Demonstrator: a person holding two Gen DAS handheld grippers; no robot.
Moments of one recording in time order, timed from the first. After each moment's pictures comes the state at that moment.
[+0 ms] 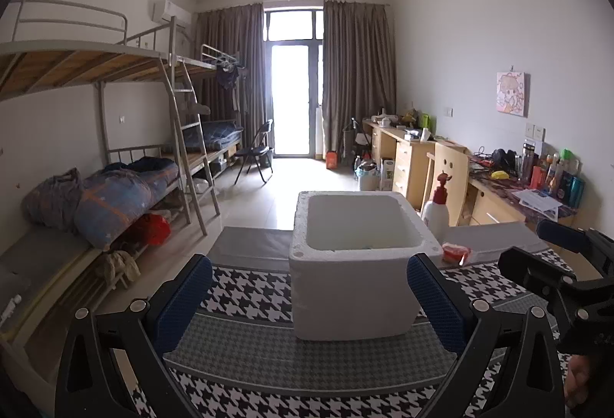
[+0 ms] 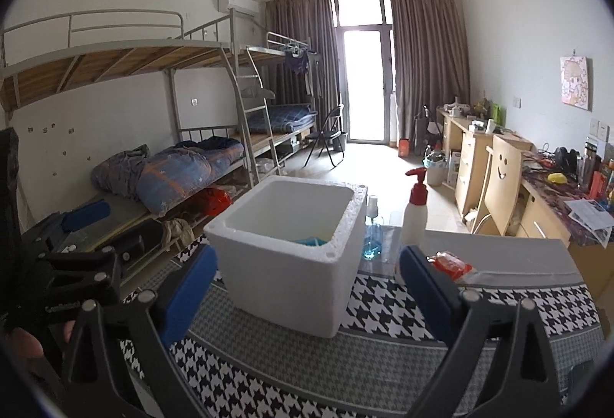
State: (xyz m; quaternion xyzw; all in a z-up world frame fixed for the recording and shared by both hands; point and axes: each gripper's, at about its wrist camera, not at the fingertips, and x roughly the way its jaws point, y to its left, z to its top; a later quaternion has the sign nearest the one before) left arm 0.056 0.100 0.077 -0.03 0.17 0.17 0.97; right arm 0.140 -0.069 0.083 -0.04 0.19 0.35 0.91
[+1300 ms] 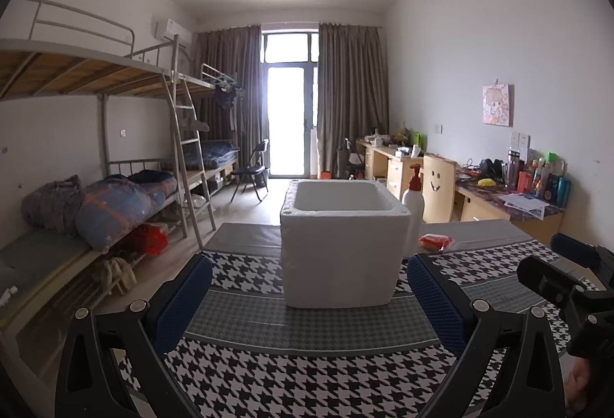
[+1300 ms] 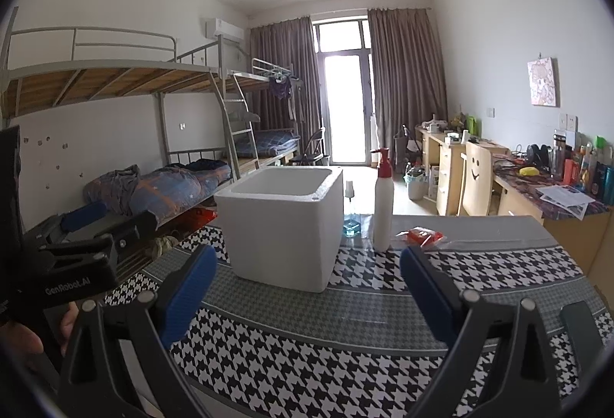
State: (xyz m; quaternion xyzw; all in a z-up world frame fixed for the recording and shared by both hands) left arm -0.011 0.072 0.035 -0.03 0.12 0.16 0.98; right arm 0.069 -0.118 0.039 -0.01 0.14 0.32 0.94
